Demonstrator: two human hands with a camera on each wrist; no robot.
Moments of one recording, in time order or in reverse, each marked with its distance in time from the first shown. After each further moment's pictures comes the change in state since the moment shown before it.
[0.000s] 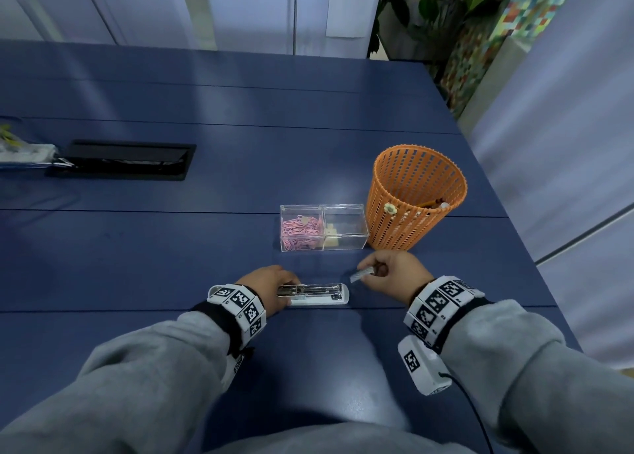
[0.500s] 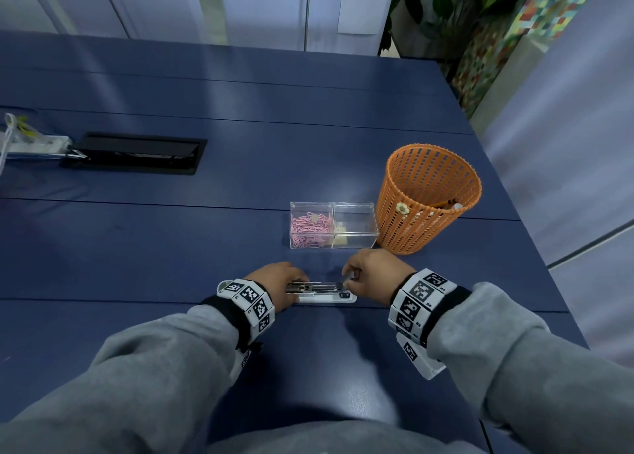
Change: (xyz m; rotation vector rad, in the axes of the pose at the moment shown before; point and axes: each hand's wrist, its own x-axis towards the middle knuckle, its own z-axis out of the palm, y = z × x) left_hand -0.001 0.002 -0.002 -0.008 -0.009 0.008; right_hand 0.012 -0.037 0.016 -0.459 -0.210 -0.225
